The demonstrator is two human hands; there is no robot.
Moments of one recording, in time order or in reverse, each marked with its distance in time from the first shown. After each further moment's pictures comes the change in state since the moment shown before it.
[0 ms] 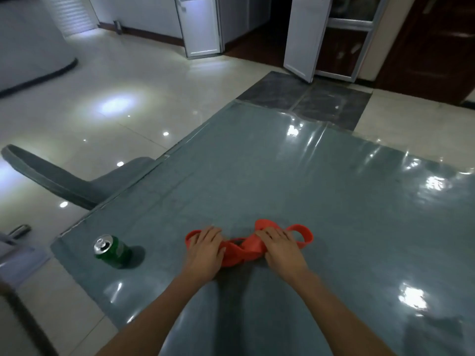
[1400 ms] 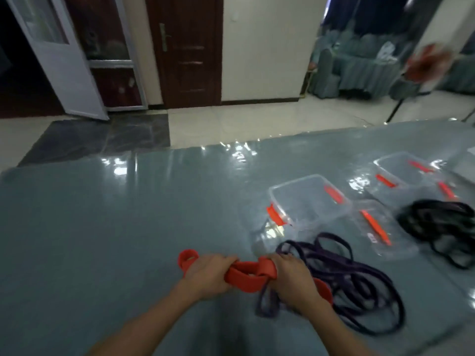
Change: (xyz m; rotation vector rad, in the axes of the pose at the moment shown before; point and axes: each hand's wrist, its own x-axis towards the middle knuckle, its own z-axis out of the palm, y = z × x) left_hand -0.035 0.268 -0.002 0.031 -0.340 1.168; right_hand -0.330 0.024 -0.036 0.034 0.303 1.028
